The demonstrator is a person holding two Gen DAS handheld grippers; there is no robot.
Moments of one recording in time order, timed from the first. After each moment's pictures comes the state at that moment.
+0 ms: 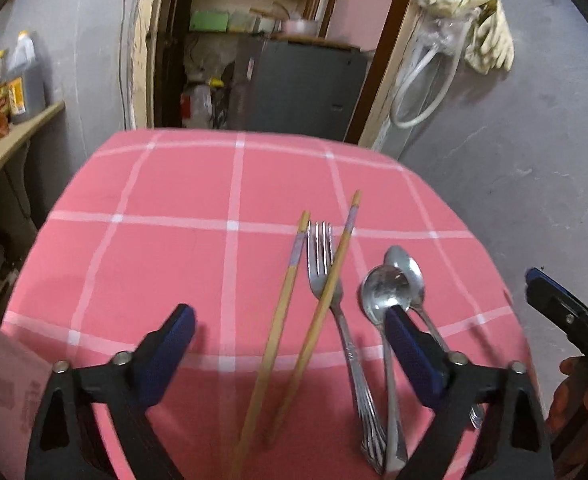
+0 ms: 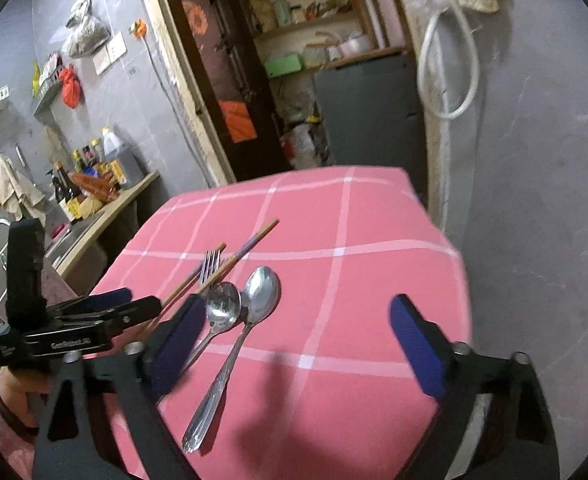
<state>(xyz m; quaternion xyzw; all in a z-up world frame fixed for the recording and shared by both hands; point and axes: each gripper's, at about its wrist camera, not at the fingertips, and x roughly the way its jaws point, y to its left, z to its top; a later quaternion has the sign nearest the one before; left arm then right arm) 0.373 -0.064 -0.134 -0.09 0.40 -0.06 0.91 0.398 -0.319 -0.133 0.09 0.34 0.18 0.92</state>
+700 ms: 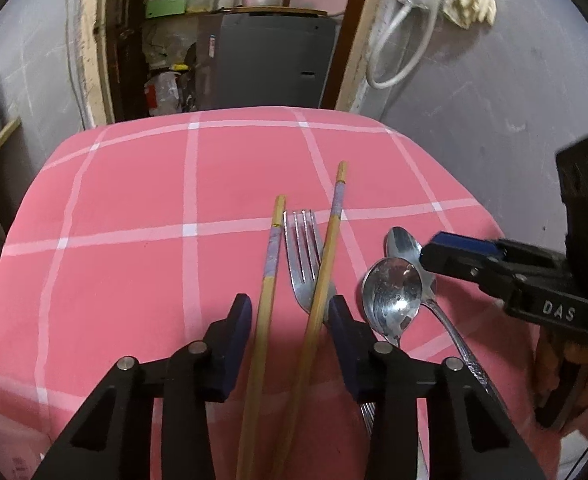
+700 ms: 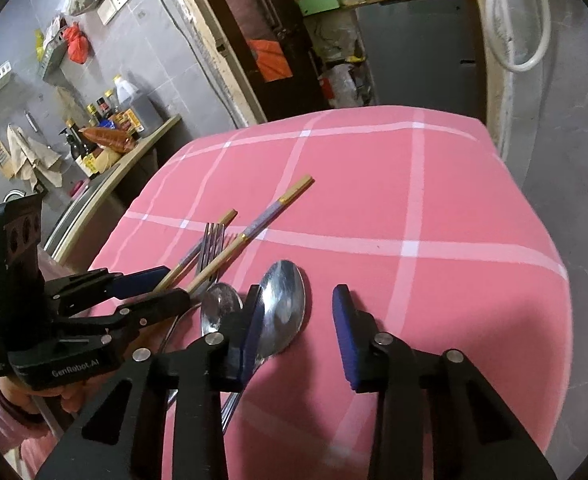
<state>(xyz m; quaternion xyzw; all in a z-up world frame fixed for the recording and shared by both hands) 0.407 -0.086 -0.148 -0.03 0.44 -0.11 0.89 0.462 -0.265 -0.182 0.08 0.43 0.26 0.86</state>
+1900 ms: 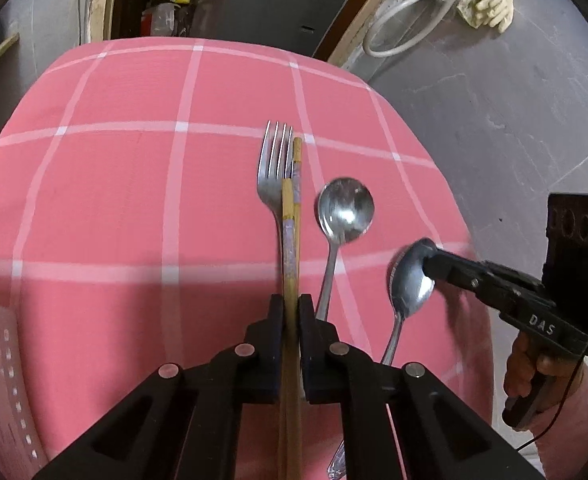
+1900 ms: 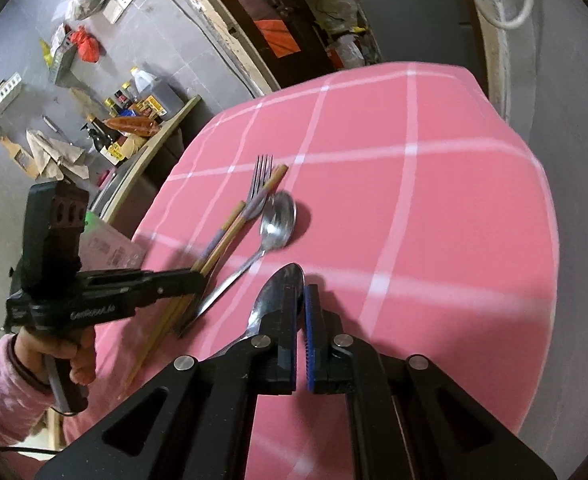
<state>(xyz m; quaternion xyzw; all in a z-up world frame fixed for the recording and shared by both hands) 0.367 -0.075 -0.147 -0.14 0.53 -0.15 0.82 0.387 -0.295 -0.174 0.13 0.48 0.28 0.82</state>
